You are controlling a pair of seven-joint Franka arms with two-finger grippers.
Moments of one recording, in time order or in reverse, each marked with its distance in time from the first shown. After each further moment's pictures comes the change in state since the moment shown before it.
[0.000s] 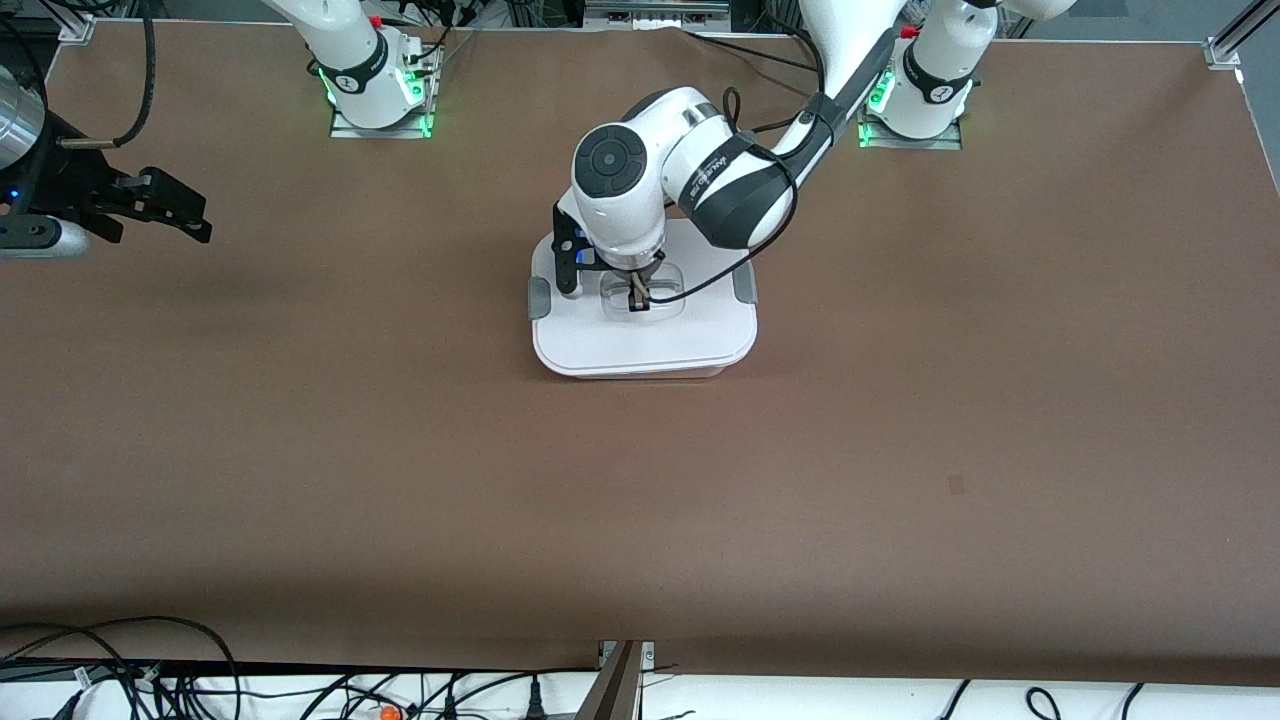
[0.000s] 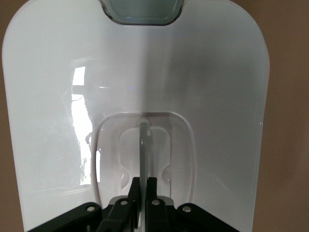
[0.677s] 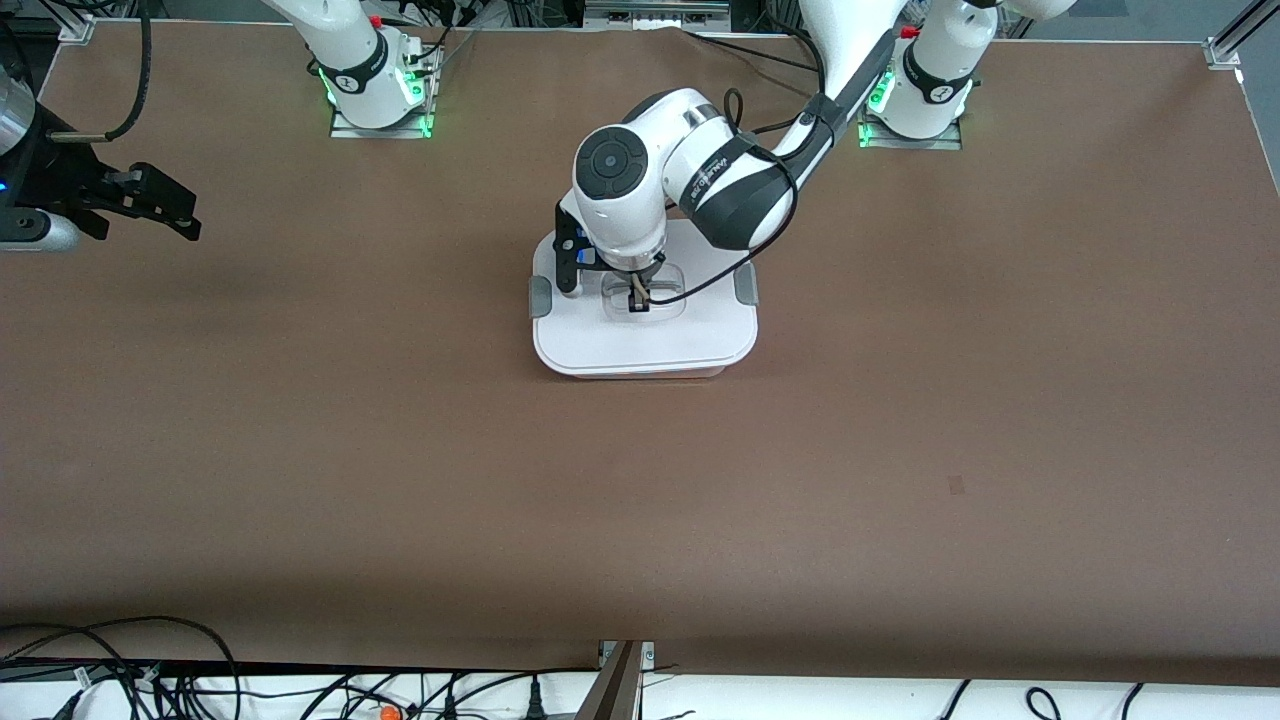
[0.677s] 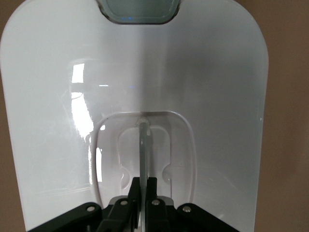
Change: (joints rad) left arm 0.000 0.000 0.001 -0.004 0.000 0.000 0.024; right arm 0.000 -0.007 0.002 0.004 -0.029 0.000 -0.002
